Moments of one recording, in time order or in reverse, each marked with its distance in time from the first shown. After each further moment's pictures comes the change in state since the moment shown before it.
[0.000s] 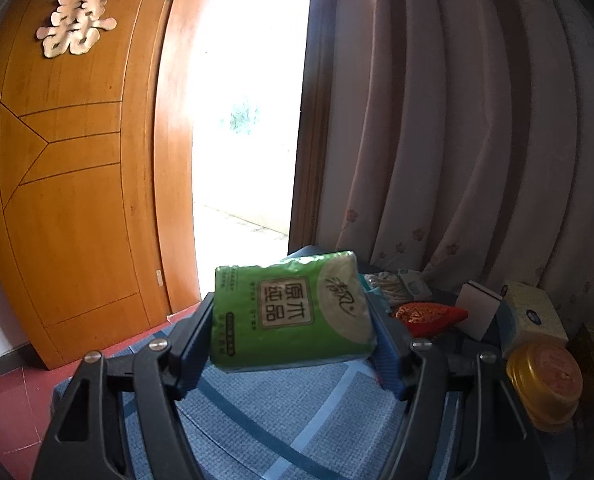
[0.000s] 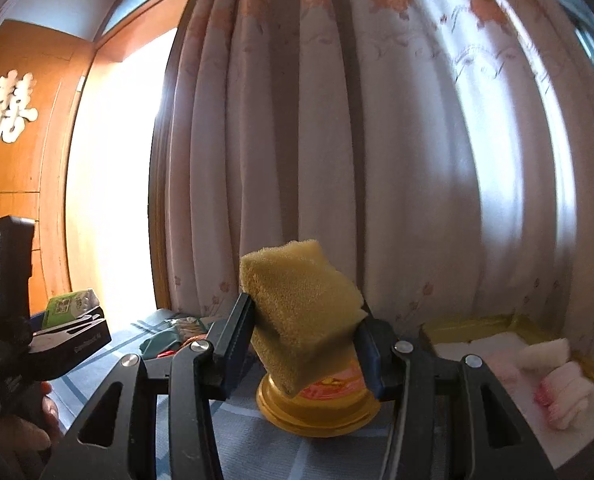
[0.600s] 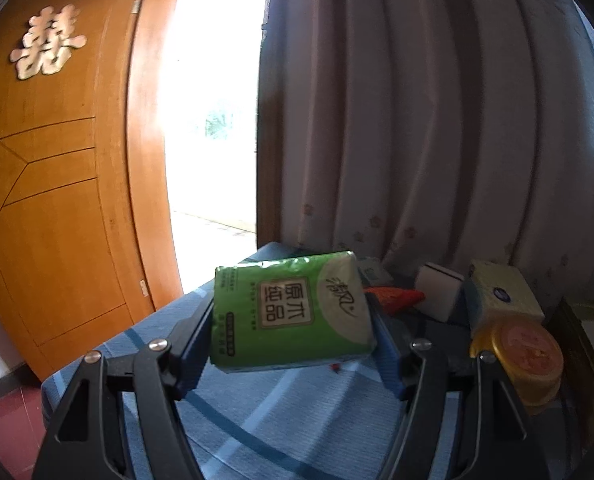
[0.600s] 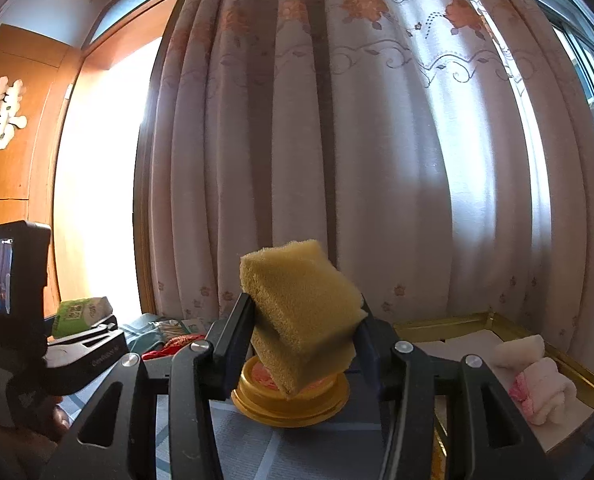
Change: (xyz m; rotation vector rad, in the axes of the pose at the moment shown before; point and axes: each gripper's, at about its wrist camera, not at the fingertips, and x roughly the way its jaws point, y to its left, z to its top) left arm -0.014 -0.038 -0.008 0.088 0.004 -0.071; right arm -0.012 -0.020 -0.001 0.028 -0.009 -0.054
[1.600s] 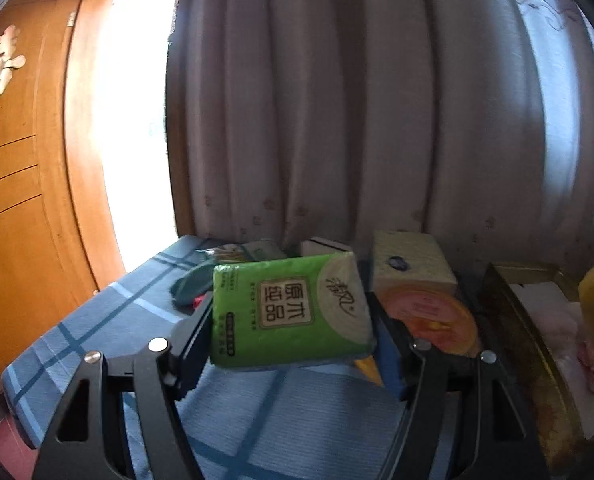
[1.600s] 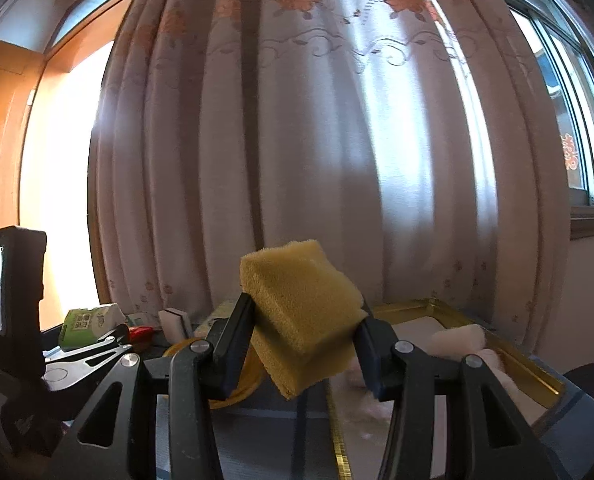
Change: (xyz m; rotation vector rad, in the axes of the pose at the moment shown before) left arm -0.031 -0.086 -0.014 0.102 0.032 -0.192; right arm -0.014 -0.066 -0.002 0.052 0.036 -0.133
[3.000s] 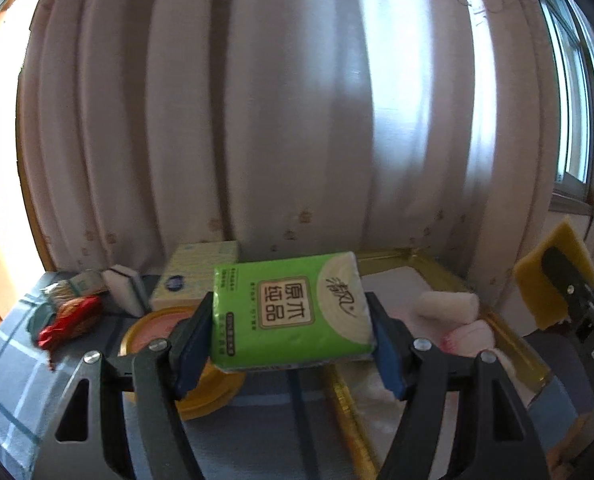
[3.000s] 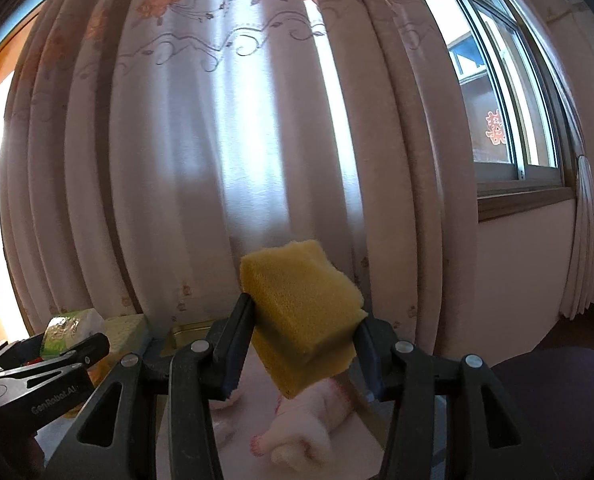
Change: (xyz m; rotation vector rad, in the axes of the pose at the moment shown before) left arm -0.023 -0.141 0.023 0.147 0.047 -0.409; right arm 0.005 -0.144 0.027 0.100 0.050 -0.247
